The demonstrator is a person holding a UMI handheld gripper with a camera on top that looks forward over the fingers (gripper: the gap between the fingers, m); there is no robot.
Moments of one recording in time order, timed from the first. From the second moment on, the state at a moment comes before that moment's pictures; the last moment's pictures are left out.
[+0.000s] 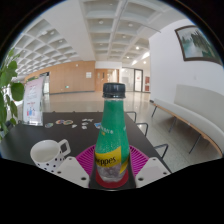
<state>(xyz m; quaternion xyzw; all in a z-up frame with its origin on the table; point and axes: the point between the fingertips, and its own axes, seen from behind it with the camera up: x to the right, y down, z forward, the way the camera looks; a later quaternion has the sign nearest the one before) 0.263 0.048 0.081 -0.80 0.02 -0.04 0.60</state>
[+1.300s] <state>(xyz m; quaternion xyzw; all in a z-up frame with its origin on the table) 0.189 -0.355 0.211 -0.82 0.04 -0.08 0.56</state>
